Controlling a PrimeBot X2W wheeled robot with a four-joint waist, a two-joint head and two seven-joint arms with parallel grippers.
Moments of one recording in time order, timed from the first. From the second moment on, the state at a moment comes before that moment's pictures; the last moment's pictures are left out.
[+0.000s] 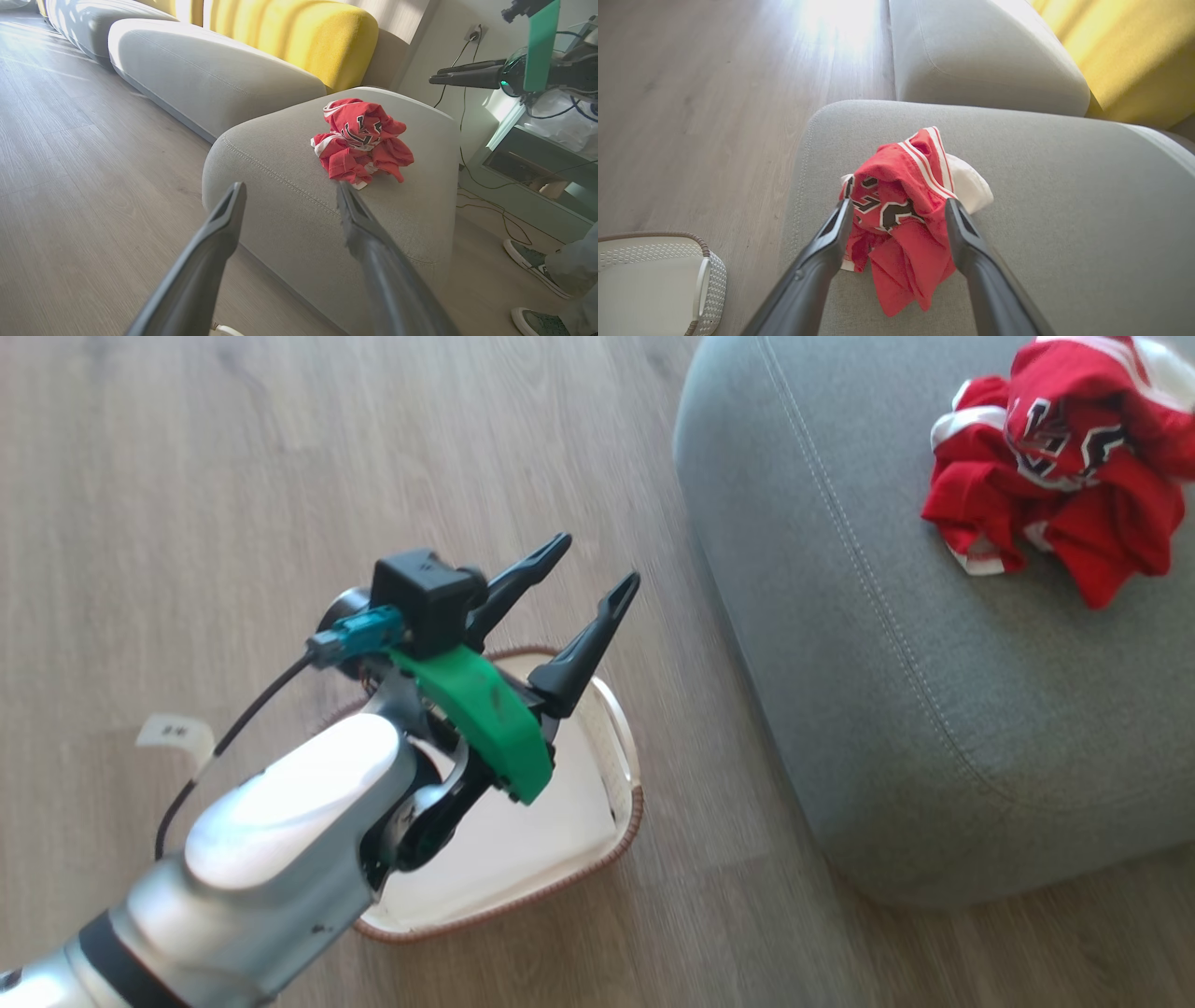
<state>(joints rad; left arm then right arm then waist) -0.74 0.41 -1.02 0.10 -0.87 0.12 -0.10 -0.79 -0.80 0.37 0.45 0.77 0.12 0.41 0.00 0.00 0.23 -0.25</state>
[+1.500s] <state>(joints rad) -0.12 0.50 -0.47 0.00 -0.81 0.31 -0.25 -0.04 -0.27 -0.05 -0.04 0.48 0.12 -0.01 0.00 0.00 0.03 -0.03</state>
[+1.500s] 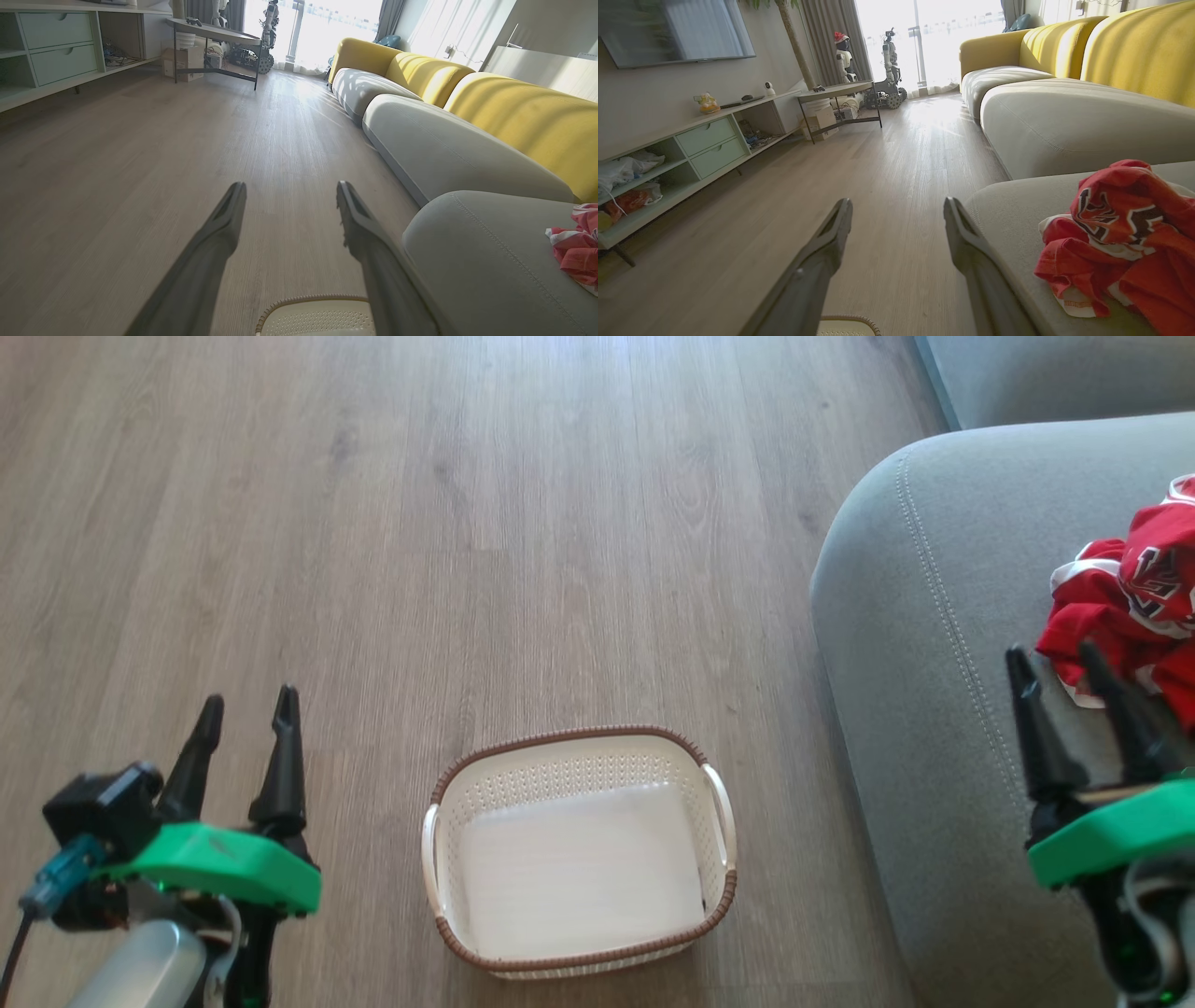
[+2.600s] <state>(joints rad) 0.11 0.33 -0.25 -0.01 -0.51 0.18 -0.25 0.07 -0.21 0.07 0.06 0.44 0.12 -0.22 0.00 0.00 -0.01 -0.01</state>
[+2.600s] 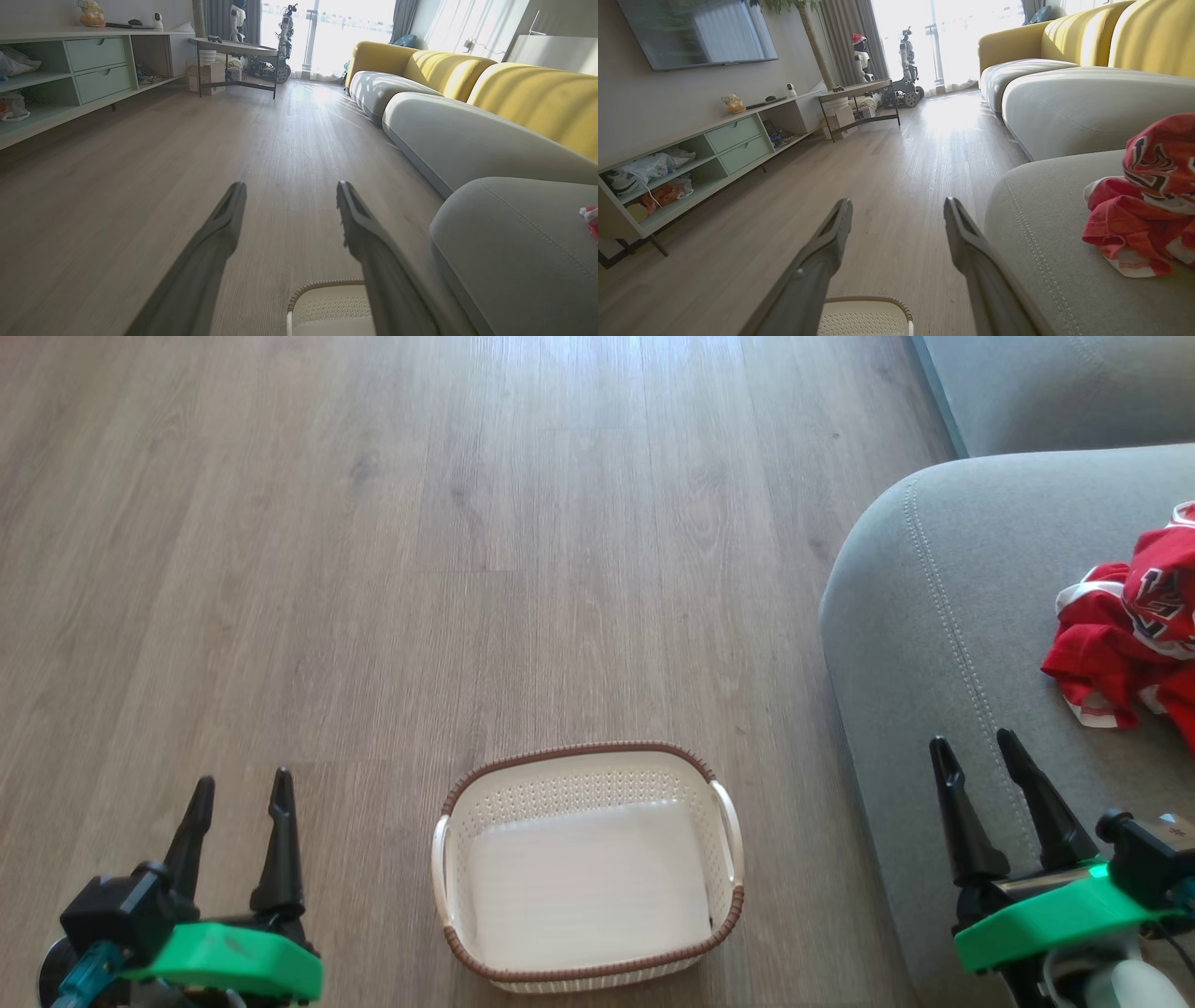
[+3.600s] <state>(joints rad) 0.11 0.30 -0.22 0.03 -0.47 0.13 -0.25 0.05 -0.21 0.10 0.07 0.44 0.12 -0.22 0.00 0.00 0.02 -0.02</state>
